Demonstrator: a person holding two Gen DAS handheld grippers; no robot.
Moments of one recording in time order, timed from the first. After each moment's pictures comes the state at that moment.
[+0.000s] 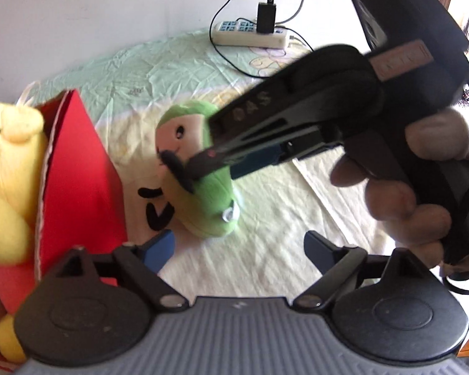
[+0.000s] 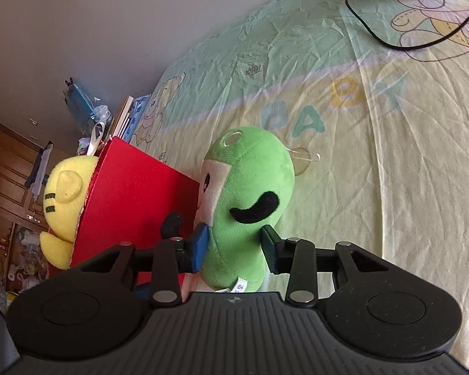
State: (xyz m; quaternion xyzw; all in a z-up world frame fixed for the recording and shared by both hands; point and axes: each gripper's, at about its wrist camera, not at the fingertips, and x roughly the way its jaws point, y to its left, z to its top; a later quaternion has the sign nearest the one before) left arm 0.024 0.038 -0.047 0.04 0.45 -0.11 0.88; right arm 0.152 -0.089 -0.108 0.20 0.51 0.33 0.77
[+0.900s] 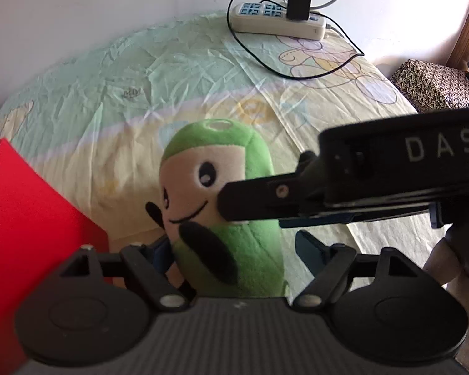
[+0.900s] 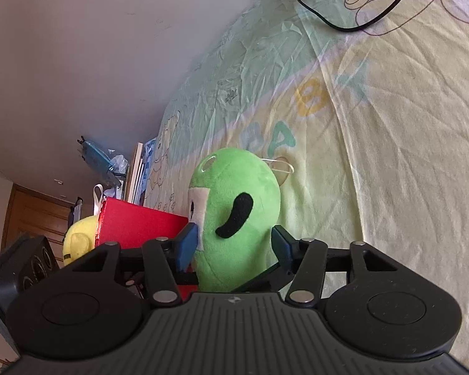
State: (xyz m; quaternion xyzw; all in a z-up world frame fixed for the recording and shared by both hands) left arm 0.121 0.028 -0.089 0.04 0.49 -0.07 0.87; right arm 0.180 -0.116 -0.136 0.33 0.50 0.32 0.73
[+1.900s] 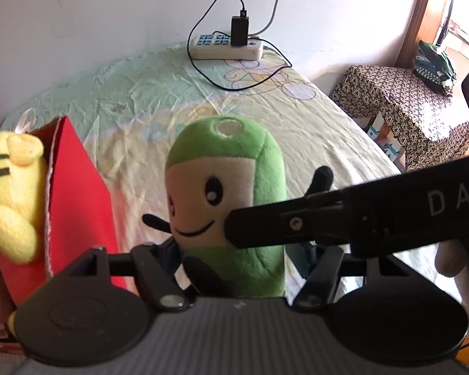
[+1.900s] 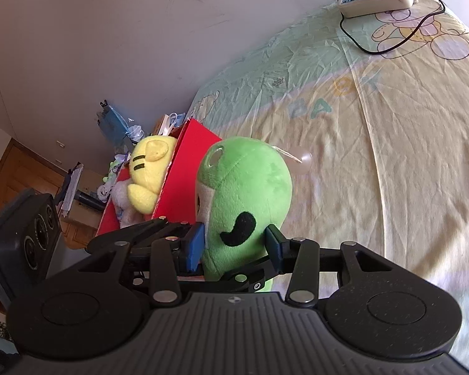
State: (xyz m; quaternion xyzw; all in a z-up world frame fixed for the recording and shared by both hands) left arm 0.000 0.027 -0.024 0.05 0.45 -0.14 0.88; right arm 0.047 -0.118 -0.059 0.25 0.46 0.33 0.79
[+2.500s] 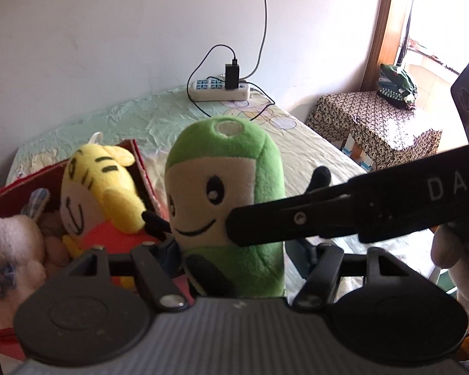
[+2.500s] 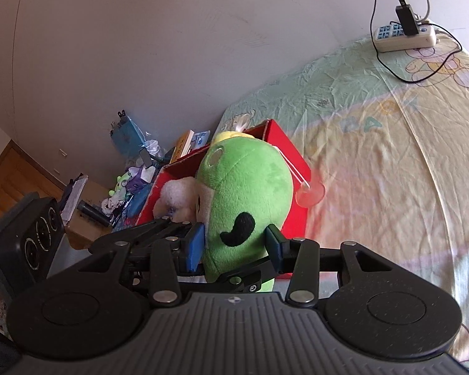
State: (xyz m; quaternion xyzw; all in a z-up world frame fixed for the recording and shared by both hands) left arm -0.068 0.120 0.028 0.05 0.37 -0.20 0.91; right arm -0.025 -0.035 -0.003 0.23 0.39 0.31 0.83
